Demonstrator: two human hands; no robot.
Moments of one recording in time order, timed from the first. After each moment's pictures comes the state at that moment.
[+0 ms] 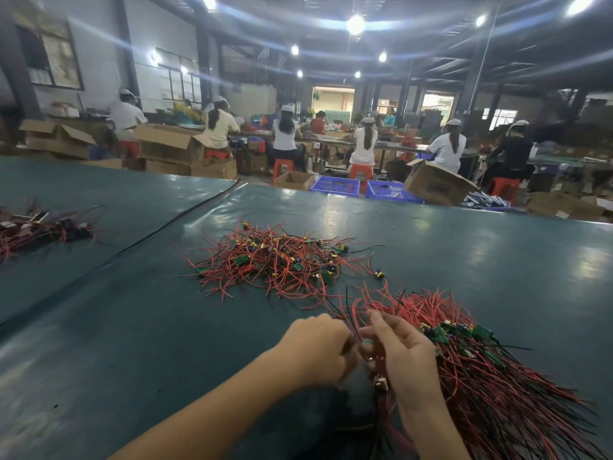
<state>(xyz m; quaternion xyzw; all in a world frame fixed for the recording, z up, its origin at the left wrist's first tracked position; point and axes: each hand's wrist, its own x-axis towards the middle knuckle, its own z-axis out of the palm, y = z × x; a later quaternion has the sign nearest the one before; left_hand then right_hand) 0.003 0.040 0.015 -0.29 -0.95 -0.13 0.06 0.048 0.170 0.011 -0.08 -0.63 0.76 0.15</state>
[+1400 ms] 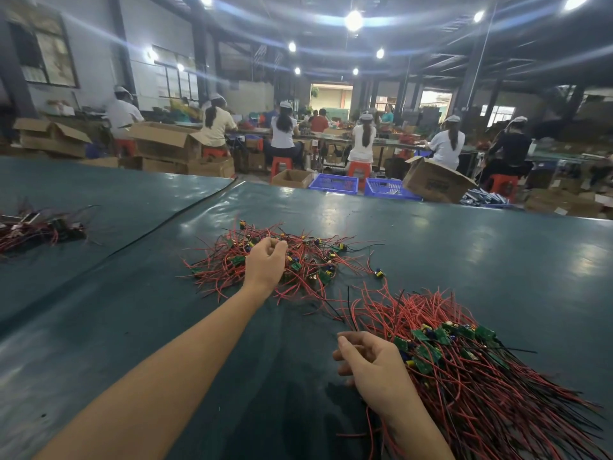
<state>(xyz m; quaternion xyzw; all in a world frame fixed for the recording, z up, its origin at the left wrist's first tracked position) -0.119 -0.010 0.023 0.02 -0.77 -0.62 0.17 0.033 0.164 -0.017 -0.05 -0.77 0.64 0.03</state>
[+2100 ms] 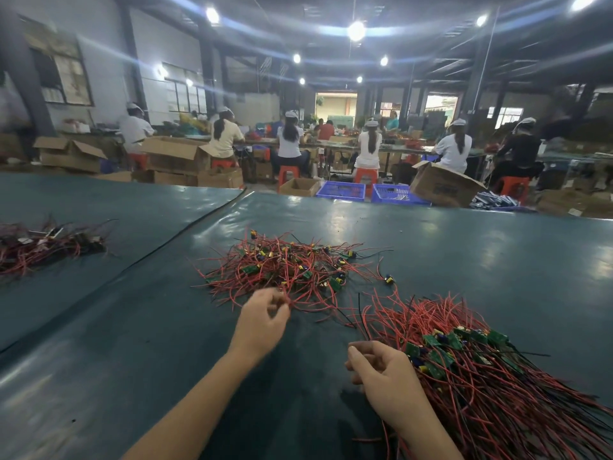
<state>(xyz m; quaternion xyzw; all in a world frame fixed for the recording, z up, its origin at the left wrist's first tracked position) -0.056 -0.043 -0.024 -0.05 -0.87 -0.45 0.17 0.036 0.162 -0.023 -0.05 -0.79 0.61 0.04</state>
